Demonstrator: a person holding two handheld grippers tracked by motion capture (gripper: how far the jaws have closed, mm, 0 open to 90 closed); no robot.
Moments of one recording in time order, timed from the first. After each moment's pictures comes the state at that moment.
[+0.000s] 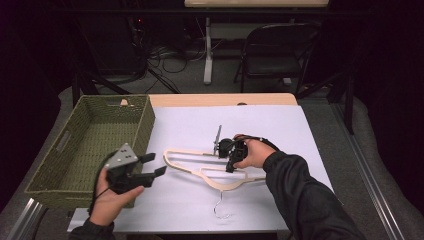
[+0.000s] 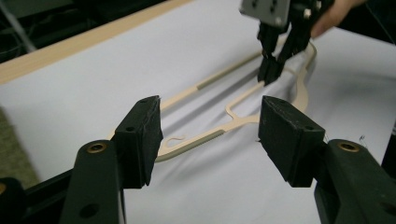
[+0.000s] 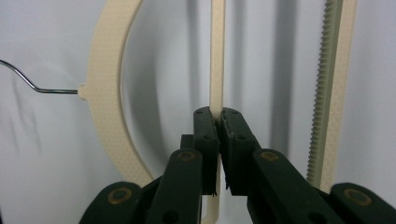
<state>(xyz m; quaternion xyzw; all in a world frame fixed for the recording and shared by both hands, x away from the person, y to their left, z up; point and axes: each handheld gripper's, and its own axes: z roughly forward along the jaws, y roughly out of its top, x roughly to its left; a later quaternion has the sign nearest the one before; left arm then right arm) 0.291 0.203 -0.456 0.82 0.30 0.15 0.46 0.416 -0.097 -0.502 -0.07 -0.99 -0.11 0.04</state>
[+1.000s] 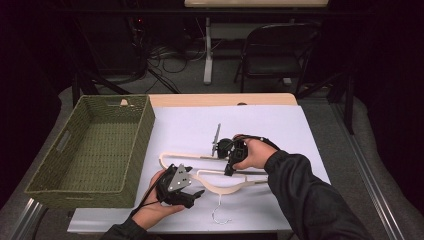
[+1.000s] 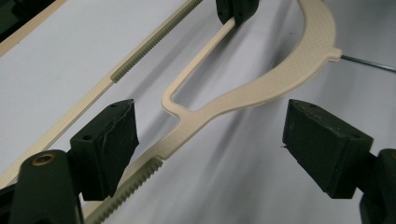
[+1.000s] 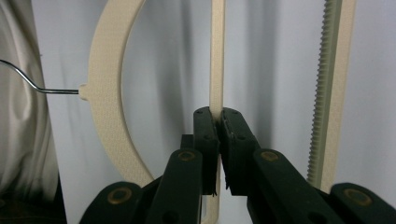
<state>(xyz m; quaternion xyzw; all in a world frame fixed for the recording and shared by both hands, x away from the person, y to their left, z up) 0.294 0.116 -0.524 0.88 0.18 0.19 0.39 0.404 -0.091 -0.482 -0.06 -0.99 -0.11 0.07</state>
